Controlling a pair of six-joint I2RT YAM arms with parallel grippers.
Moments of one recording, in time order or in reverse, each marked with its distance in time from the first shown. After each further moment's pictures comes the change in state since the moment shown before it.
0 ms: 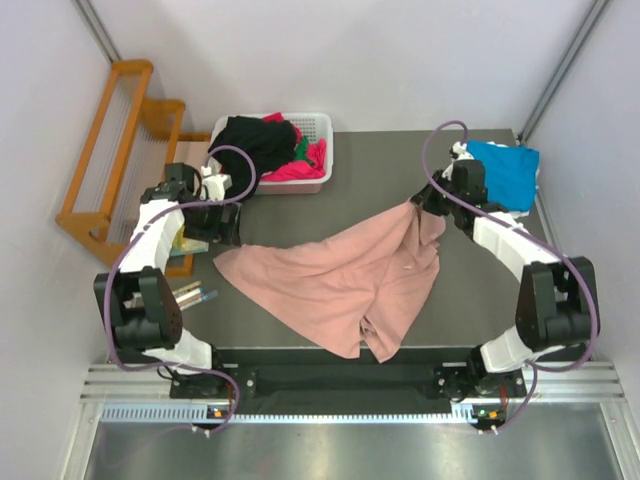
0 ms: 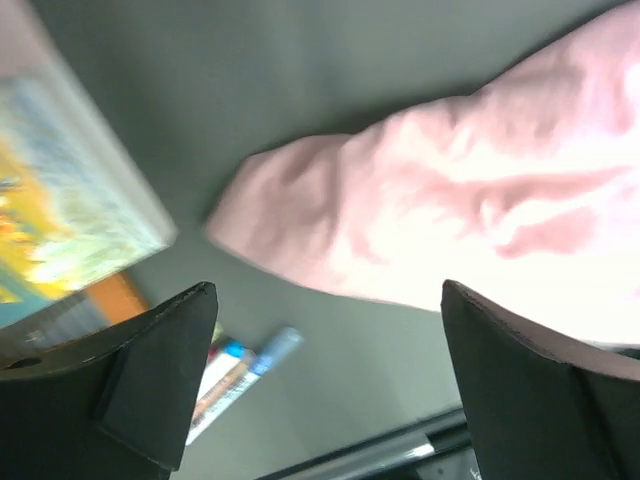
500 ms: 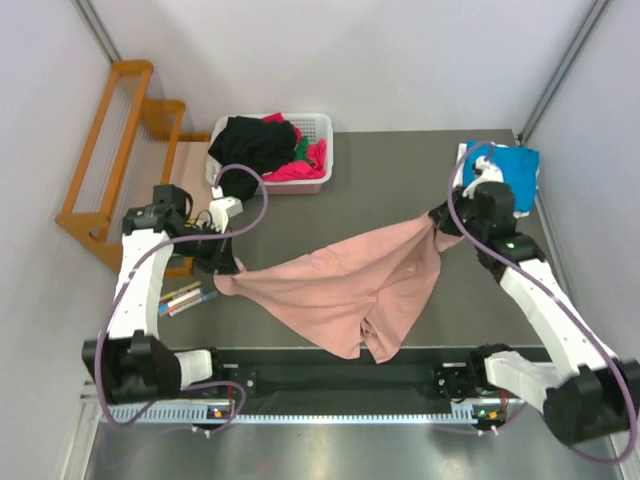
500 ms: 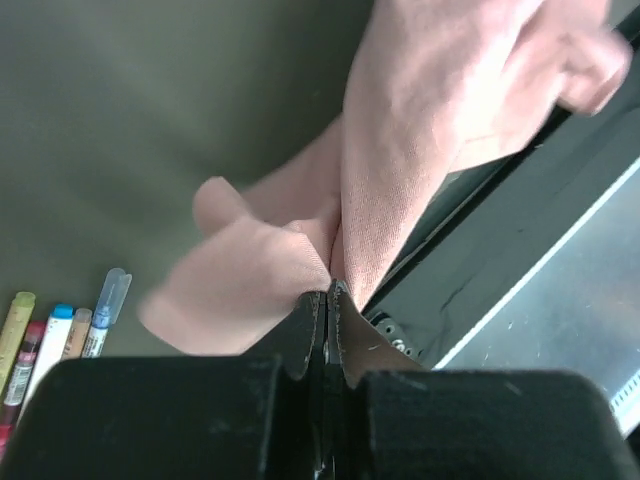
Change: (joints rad) left arm 0.000 -0.311 -0.040 -0.393 0.334 0.268; right arm 0.063 -0.509 -0.090 -0.272 0.139 -0.054
